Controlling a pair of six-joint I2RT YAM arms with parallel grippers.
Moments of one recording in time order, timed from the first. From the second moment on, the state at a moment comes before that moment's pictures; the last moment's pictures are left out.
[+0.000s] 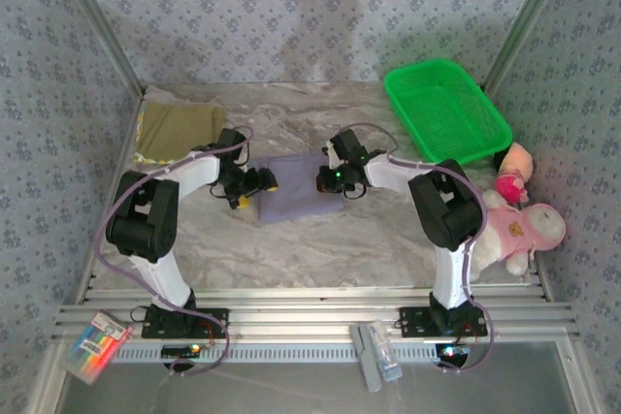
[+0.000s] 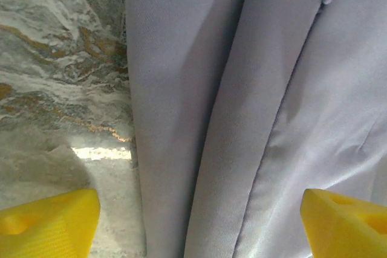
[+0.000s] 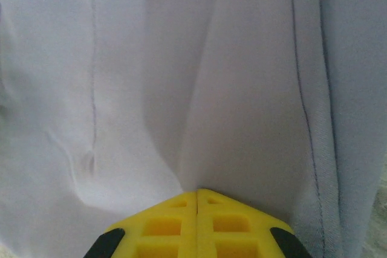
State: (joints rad) left arm -0.31 1.78 1.10 -0.60 0.36 -0.65; right arm 0.55 1.95 1.22 -0.28 -0.33 0.45
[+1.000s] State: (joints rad) left arm -0.33 1.81 1.09 -0.55 0.34 -0.63; right arm 0.55 1.97 1.22 -0.27 -0.33 0.51
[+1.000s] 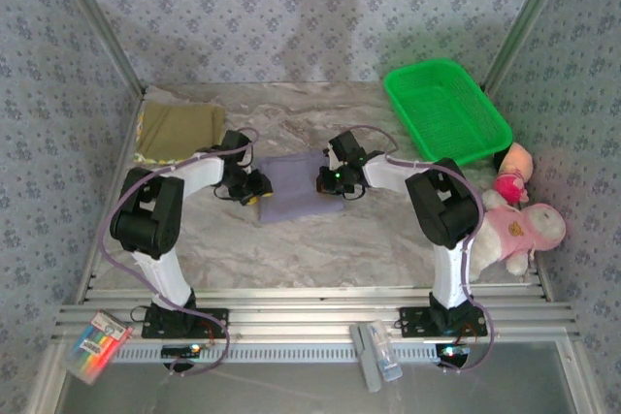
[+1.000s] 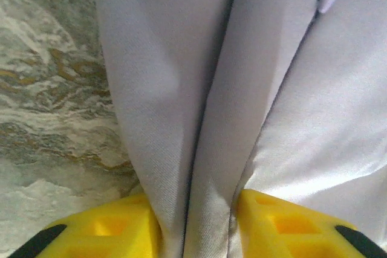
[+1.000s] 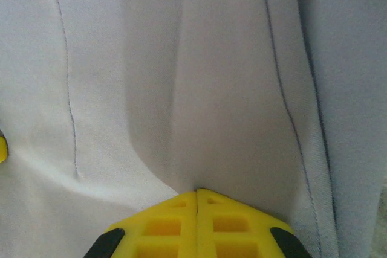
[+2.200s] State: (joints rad) left arm -0.42 1.94 1.65 -0.98 -0.57 -0.21; right arm 0.44 1.47 1.17 -0.28 0.20 0.35
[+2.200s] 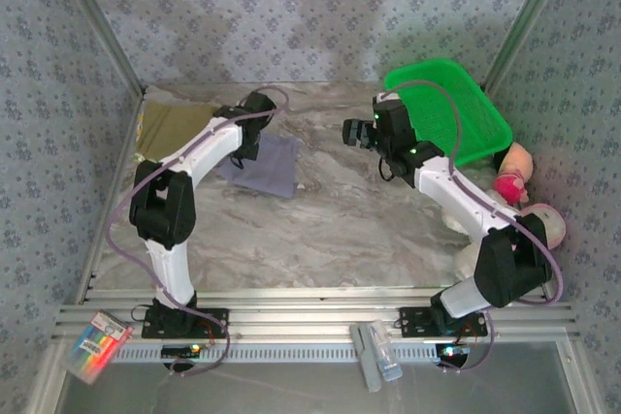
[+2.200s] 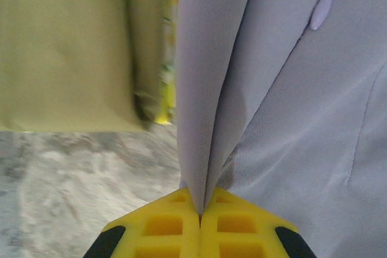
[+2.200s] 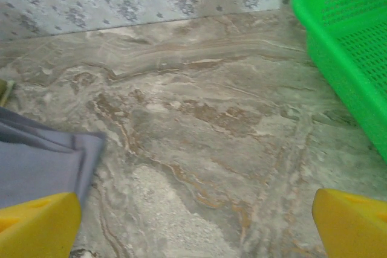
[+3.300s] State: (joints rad) left arm 0.02 2.04 2.23 -1.16 -0.16 0.17; right arm 0.31 1.45 1.12 -0.28 0.09 0.51
